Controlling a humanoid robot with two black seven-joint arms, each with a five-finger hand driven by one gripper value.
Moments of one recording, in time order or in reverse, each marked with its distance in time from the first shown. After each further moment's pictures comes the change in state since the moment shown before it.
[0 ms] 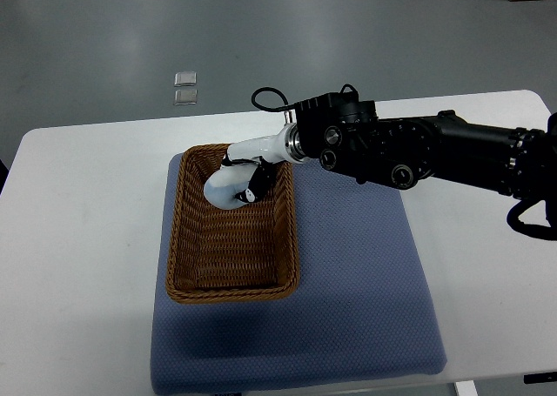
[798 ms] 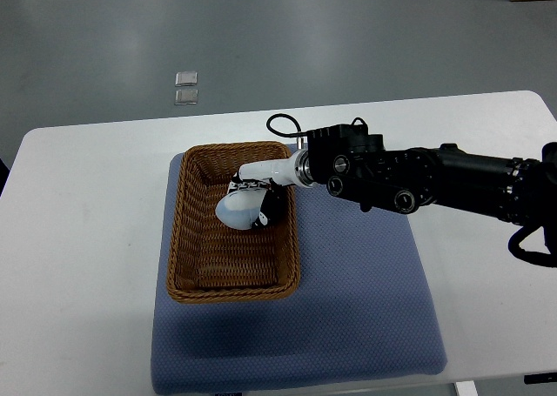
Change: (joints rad) left arm -0.001 0.000 0.000 0.002 -0.001 0.000 0.000; right arm -0.103 0.000 0.006 -0.004 0.007 -0.067 0.004
